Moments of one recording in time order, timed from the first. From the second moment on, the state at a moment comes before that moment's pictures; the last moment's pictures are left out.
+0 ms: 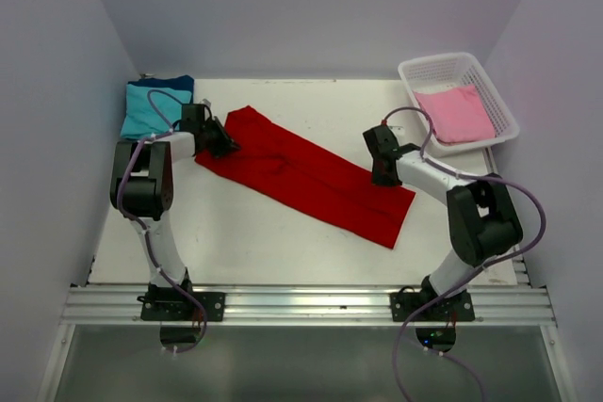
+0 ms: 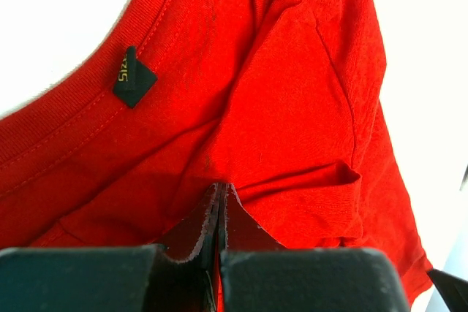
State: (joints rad) left arm -0.01 2.01 1.21 -0.05 0.36 -0.65; right arm 0.40 1.64 1.03 -0.51 0.40 0.48
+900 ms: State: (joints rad) left arm -0.01 2.16 1.40 -0.08 0.47 -0.65; right arm 0.62 1.43 0.69 -0.38 0.24 0.58
